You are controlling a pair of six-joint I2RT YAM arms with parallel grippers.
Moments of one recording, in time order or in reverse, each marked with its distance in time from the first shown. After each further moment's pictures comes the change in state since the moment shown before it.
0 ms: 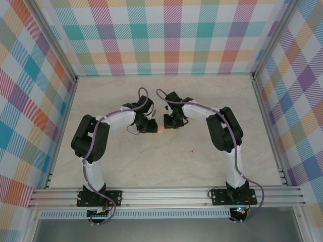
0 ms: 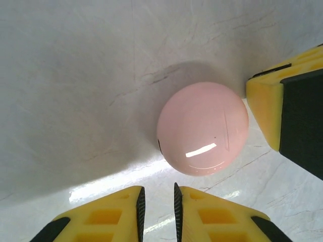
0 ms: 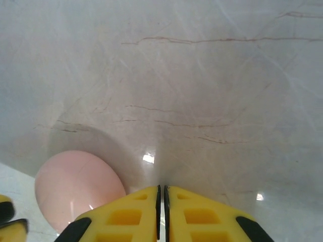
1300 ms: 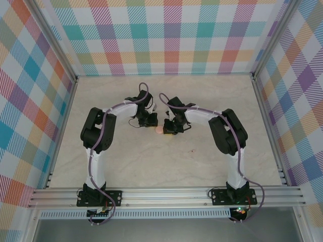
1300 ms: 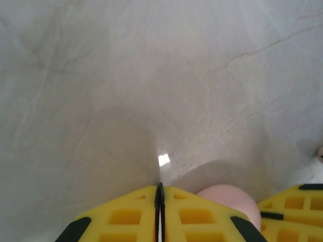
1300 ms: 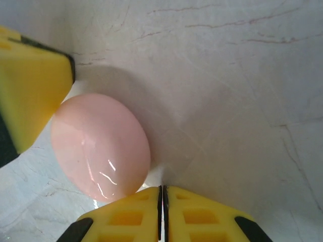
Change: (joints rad) left arm 0.058 0.189 0.178 -0.015 0.095 0.049; right arm 0.011 -0.073 -0.166 0.113 -0.153 0.086
